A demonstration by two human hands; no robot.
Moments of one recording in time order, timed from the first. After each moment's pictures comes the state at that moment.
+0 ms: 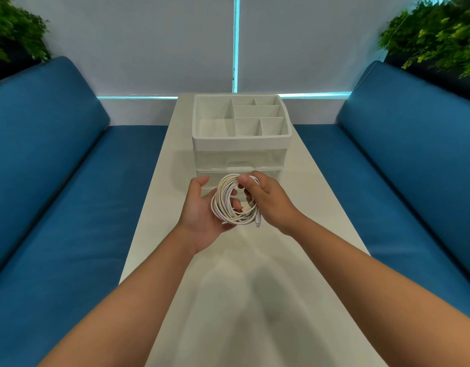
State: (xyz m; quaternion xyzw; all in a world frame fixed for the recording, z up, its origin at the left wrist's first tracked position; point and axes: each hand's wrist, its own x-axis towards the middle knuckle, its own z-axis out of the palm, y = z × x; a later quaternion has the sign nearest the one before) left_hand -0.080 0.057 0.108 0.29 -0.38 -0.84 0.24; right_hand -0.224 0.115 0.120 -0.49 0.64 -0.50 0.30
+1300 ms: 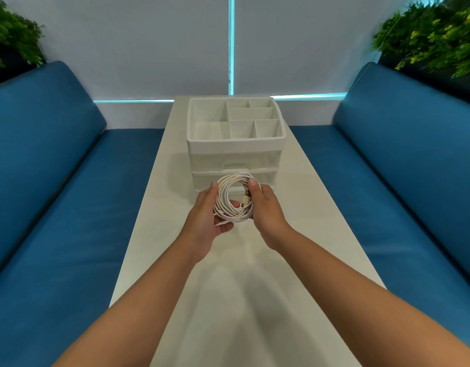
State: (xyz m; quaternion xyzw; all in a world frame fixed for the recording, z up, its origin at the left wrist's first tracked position) left_hand -0.091 0.071 0.100 0.40 -0.46 -0.73 0.32; right_hand -0.210 0.117 0.101 -0.30 0.67 -0.58 0.35
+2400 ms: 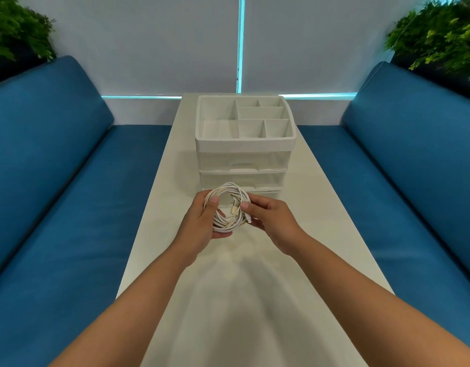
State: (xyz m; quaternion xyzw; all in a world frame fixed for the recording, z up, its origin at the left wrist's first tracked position) left_hand -0.067 0.061 0.084 0.40 -0.58 -0.62 0.34; right_hand -0.221 0.125 0.090 -0.34 0.55 -0.58 0.49
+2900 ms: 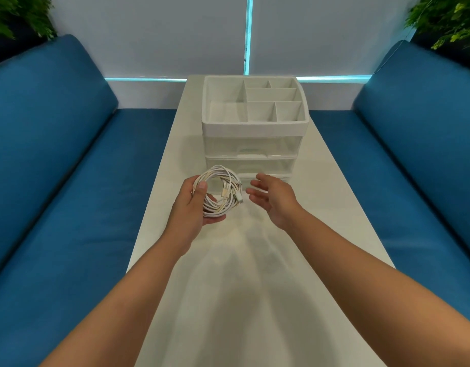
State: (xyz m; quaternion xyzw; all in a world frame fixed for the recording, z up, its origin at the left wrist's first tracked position) left_hand -0.046 0.052 0.079 0.42 -0.54 -0.62 0.39; right_hand -0.228 0.079 0.072 -0.13 0.57 -0.63 0.51
